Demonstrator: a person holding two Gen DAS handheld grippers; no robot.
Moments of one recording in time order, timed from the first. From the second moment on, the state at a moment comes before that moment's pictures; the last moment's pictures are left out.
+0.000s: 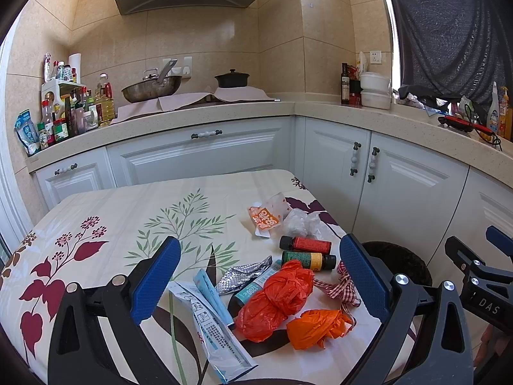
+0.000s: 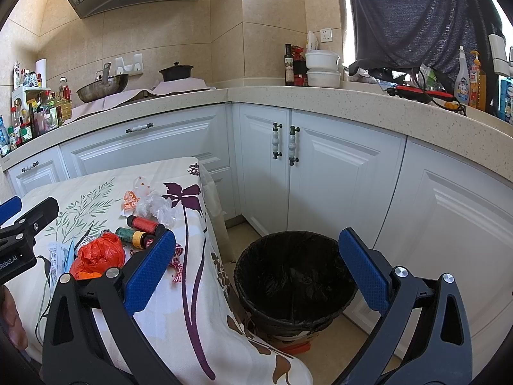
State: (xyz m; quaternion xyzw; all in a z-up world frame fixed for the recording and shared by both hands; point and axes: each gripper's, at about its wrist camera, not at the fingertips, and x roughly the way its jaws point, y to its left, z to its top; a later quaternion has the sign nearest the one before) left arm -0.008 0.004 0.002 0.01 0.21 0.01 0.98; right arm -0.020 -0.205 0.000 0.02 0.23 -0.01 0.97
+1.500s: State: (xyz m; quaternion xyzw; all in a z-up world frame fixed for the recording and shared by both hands) left arm -0.022 0.106 -0.046 -0.01 0.29 0.12 0.95; right arm 0.043 -0.116 -0.051 -0.02 0.32 0.08 0.94
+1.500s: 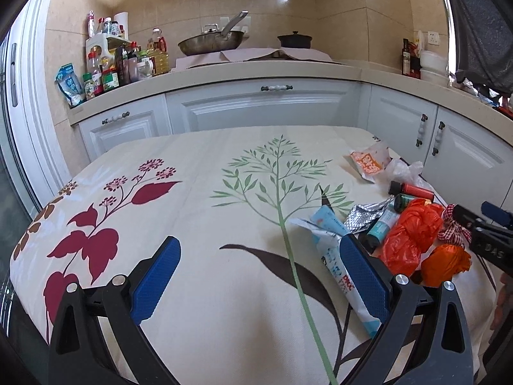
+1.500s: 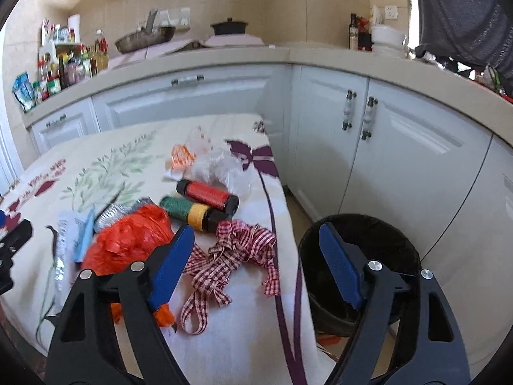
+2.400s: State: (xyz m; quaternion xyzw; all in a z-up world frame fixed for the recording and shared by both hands) left arm -0.016 0.070 -0.053 0.00 0.31 0.08 0.95; right arm 0.033 -0.134 -0.042 0.01 0.30 0.13 0.94
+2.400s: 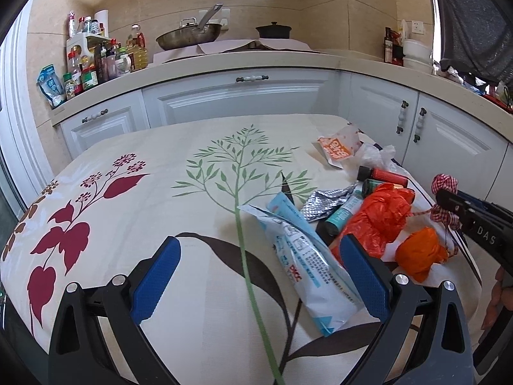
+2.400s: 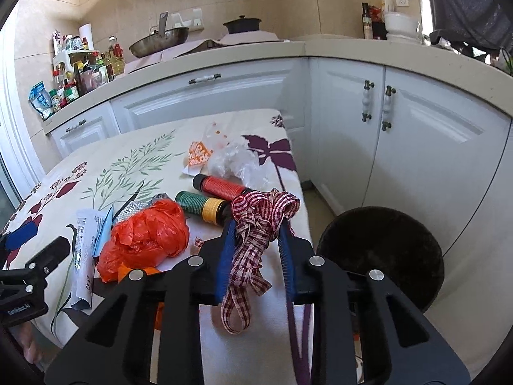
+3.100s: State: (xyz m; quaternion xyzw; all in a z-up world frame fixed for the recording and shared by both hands) left arm -0.019 0.053 -0.075 0.01 0.34 0.08 0.94; right arm 0.014 -0.165 -0.043 0.02 0.30 0.11 0.95
